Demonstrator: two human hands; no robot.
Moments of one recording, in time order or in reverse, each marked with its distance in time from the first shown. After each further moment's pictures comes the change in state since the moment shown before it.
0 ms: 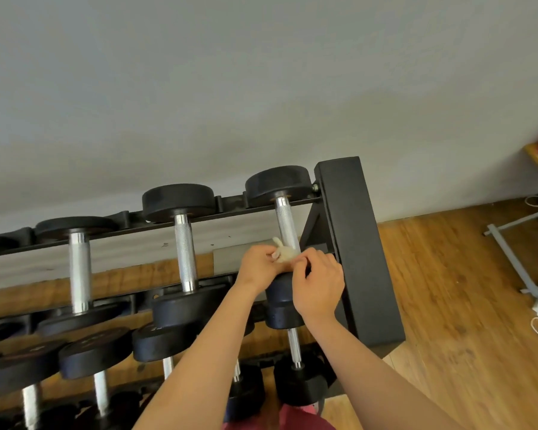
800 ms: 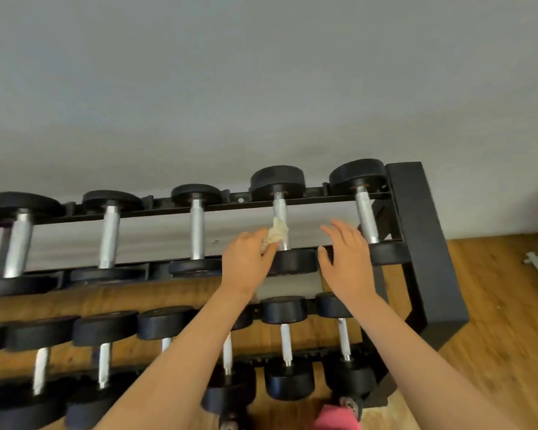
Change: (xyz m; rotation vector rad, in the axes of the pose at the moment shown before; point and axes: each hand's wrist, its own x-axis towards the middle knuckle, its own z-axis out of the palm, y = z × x) left_hand -0.145 -0.089 -0.162 0.439 0.494 0.421; right_hand -0.079 -0.108 0.008 -0.185 -0.200 -0.359
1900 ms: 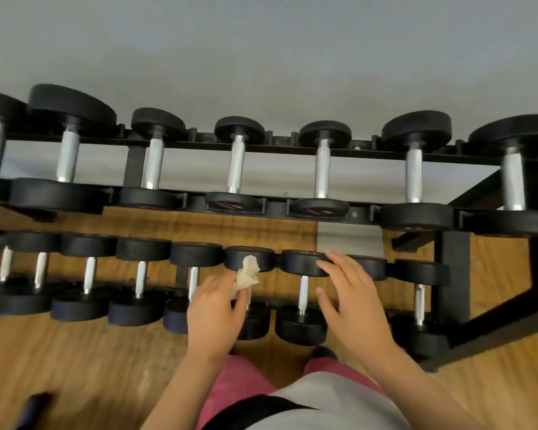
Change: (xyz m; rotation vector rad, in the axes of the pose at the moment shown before) left_hand -0.237 -0.179 -0.149 0.141 0.084 -0.357; right_hand -0.148 -0.224 0.061 0.083 -0.434 -0.081
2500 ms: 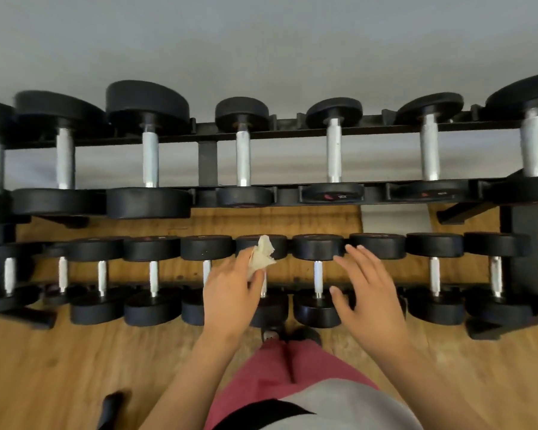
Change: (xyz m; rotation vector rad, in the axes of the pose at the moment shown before) left_hand 0.071 -0.189 -0.111 0.054 -0.060 0.119; right_hand 0.031 -0.196 0.120 0.050 0.071 0.121
